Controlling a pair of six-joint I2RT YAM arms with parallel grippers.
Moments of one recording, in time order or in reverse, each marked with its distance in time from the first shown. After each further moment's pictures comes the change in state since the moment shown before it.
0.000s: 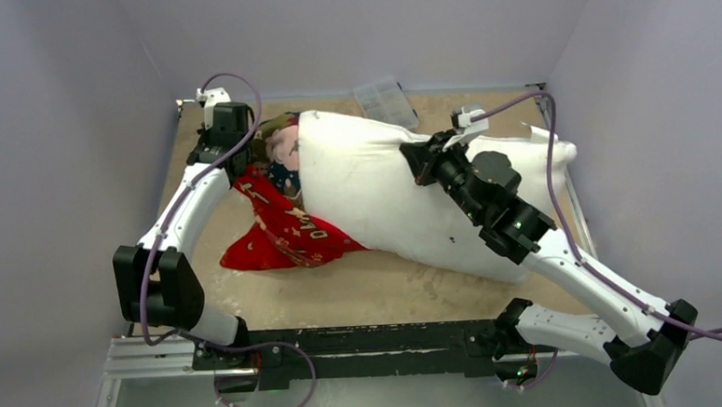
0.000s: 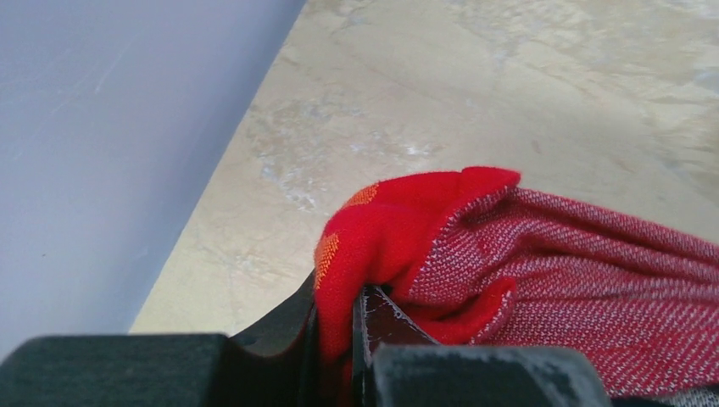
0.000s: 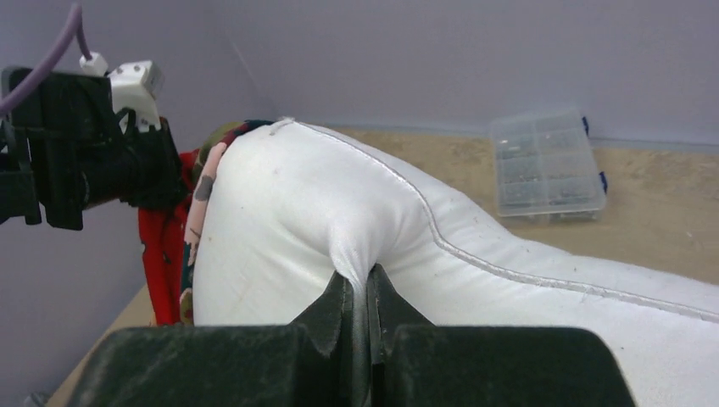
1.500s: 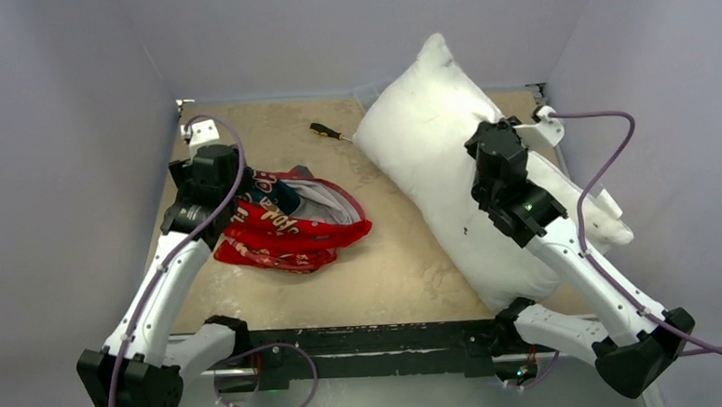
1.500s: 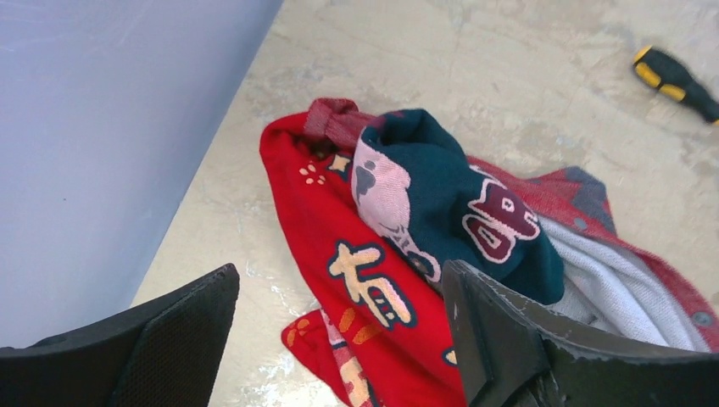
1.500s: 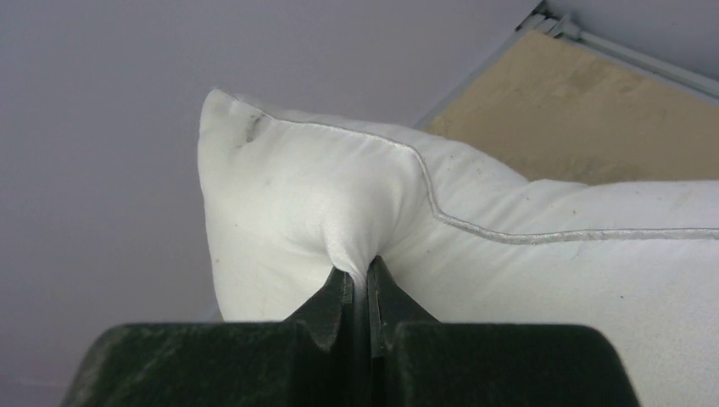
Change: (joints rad) left arm -0.069 -0.424 -0.254 -0.094 0.057 -0.016; right arm -0.154 0.022 0.084 -0.236 0.679 0.452
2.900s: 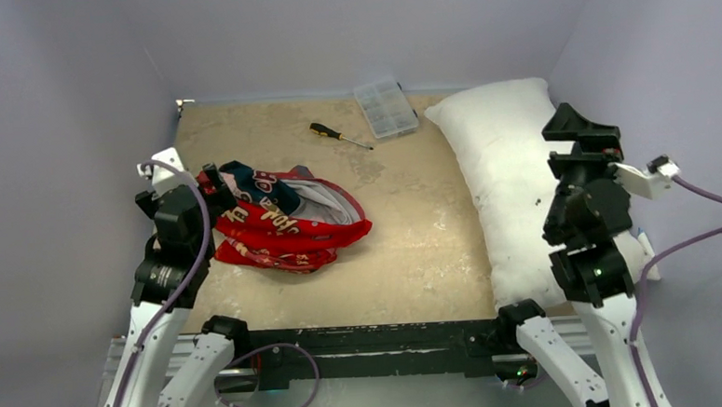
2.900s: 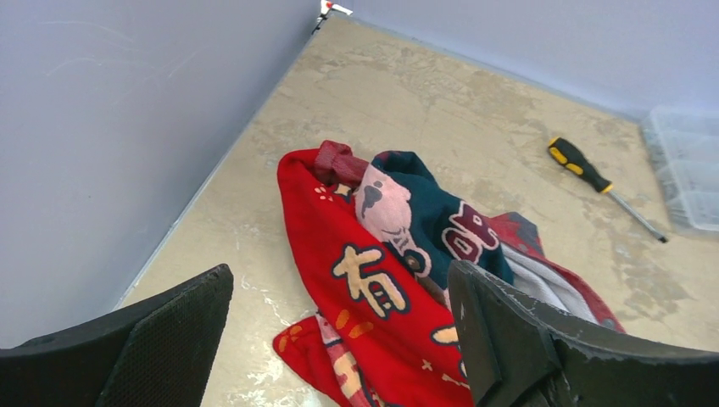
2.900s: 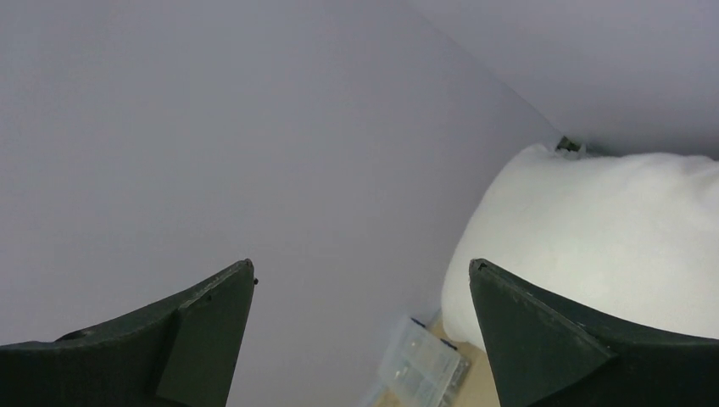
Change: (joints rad) left arm 0.001 -0.376 -0.114 0.024 -0.006 -0.021; right arm -0.341 -0.366 -0.070 0.035 -0.142 0.092
